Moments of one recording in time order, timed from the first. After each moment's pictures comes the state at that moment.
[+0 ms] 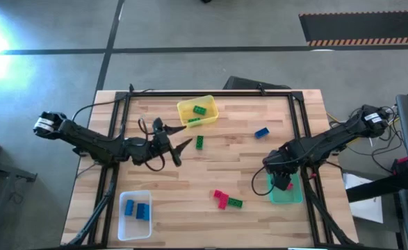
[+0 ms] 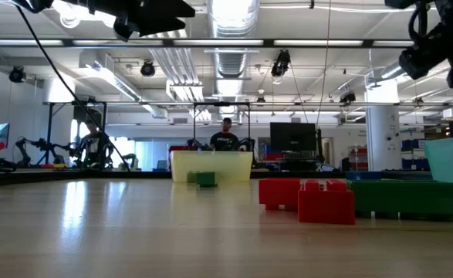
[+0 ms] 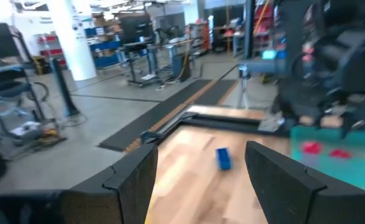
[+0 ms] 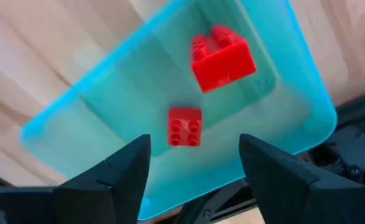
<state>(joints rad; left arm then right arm) -0.25 1.16 0.64 0.53 -0.75 0.06 0.33 1.25 0.86 -1.25 -0.23 0.93</state>
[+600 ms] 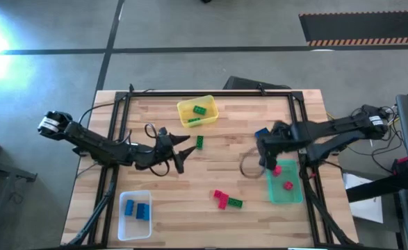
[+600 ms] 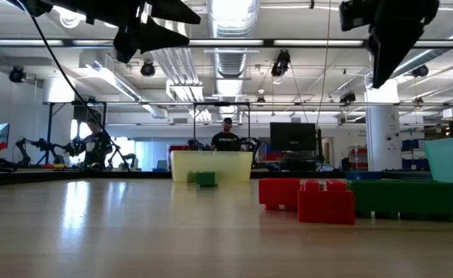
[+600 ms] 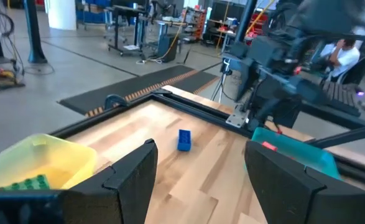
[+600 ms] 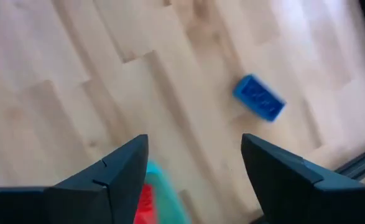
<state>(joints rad) -0.30 1.24 0.64 0.52 -0.75 -0.30 0.14 1.25 1.13 -1.25 0.26 0.53</state>
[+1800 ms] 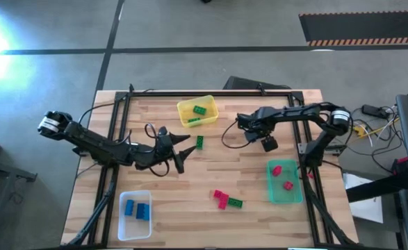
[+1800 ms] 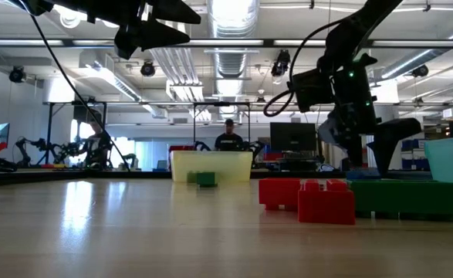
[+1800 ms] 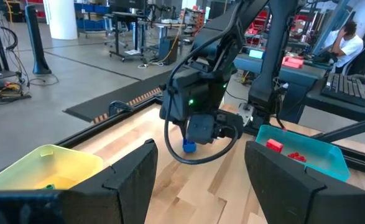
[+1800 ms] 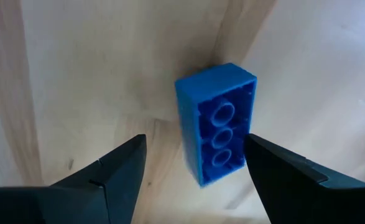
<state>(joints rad) -0.30 1.24 0.64 0.52 -0.75 -0.23 -0.37 1.69 0.95 -0.99 0.24 -0.66</state>
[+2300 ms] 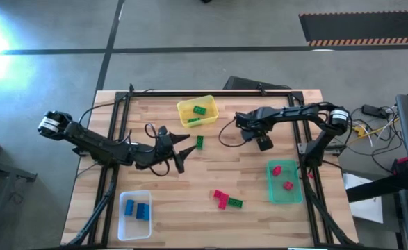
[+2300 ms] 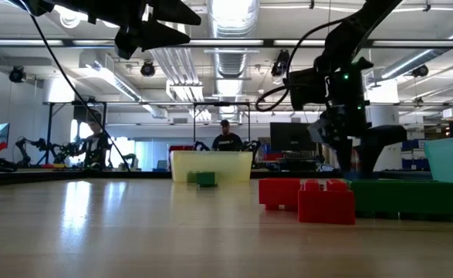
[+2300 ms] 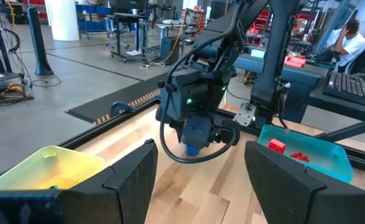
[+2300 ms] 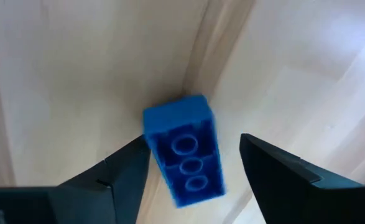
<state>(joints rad) -0.29 1.24 0.64 0.52 -0.75 -0.22 -0.37 1.70 0.95 -0.88 0.23 -0.65</state>
